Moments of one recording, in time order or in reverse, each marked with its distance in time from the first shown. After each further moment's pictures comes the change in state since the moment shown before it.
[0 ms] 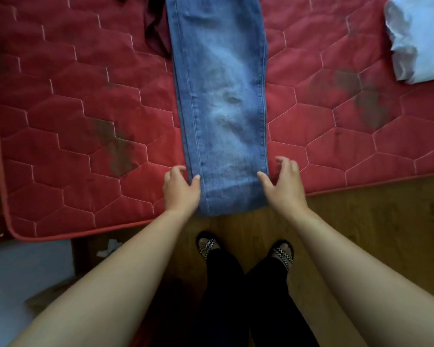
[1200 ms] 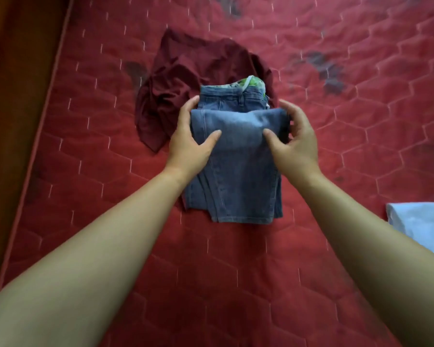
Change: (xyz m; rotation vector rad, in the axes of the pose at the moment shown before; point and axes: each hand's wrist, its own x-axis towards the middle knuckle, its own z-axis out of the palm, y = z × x) left_hand 0.291 0.294 -0.148 -0.539 0.153 0.542; right_hand 0.330 -0.290 -0.142 0.384 0.178 -0.480
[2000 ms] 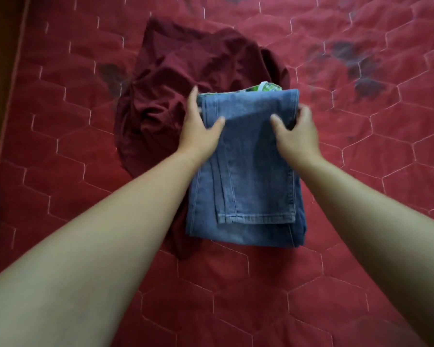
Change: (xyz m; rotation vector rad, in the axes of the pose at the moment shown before) left_hand 0.139 -0.082 0.052 0.033 -0.104 -0.234; right_hand 0.123 0.075 0.066 -0.073 0.006 0.323
